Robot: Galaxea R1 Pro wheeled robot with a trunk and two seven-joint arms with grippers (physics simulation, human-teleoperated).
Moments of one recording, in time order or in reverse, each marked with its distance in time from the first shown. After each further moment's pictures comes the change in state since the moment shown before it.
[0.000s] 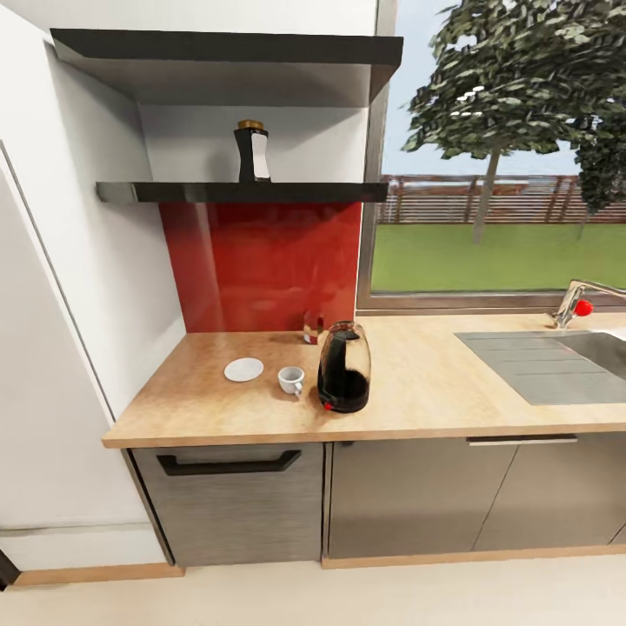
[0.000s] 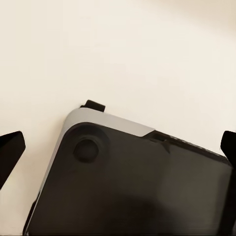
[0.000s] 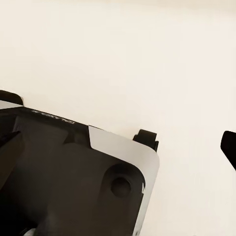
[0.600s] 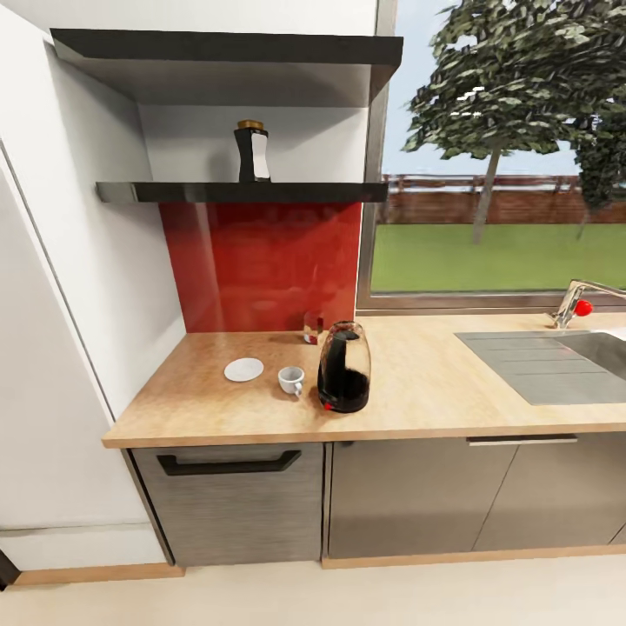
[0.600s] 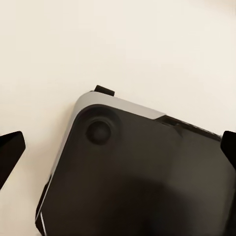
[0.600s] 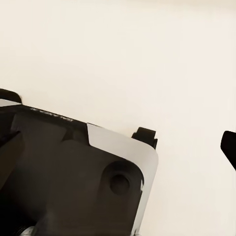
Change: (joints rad) left arm 0.044 0.011 0.000 -0.012 0.000 0.011 -0.005; right arm 0.011 -0.005 -0.003 -0.003 0.001 -0.006 -0.001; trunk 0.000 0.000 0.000
